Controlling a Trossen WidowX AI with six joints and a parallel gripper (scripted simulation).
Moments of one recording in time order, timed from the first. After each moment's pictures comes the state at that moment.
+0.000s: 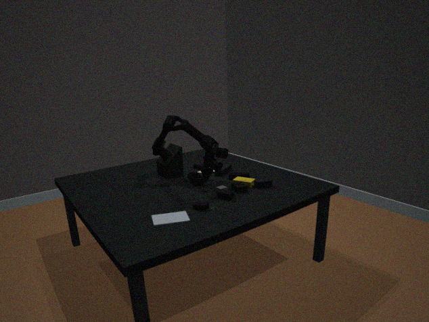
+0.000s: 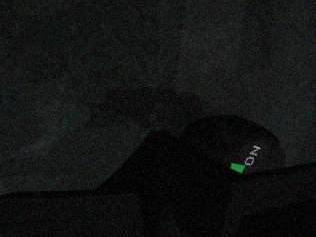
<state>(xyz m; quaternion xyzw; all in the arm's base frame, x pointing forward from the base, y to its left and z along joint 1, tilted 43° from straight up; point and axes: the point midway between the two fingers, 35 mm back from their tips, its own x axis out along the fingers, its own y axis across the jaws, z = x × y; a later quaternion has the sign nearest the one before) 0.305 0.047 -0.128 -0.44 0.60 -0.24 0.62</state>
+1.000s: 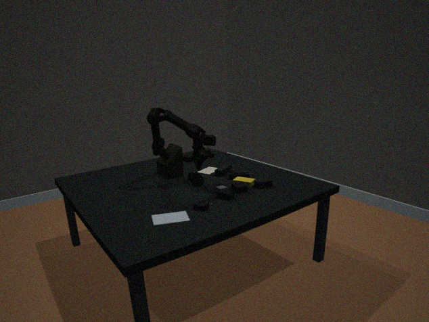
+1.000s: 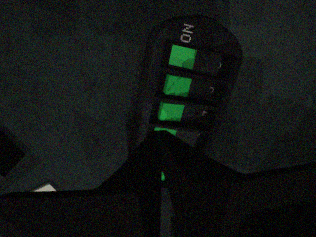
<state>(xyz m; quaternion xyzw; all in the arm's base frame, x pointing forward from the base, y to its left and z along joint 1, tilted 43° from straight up) 0.255 0.071 -0.068 -0.28 0.64 -0.24 0.68</state>
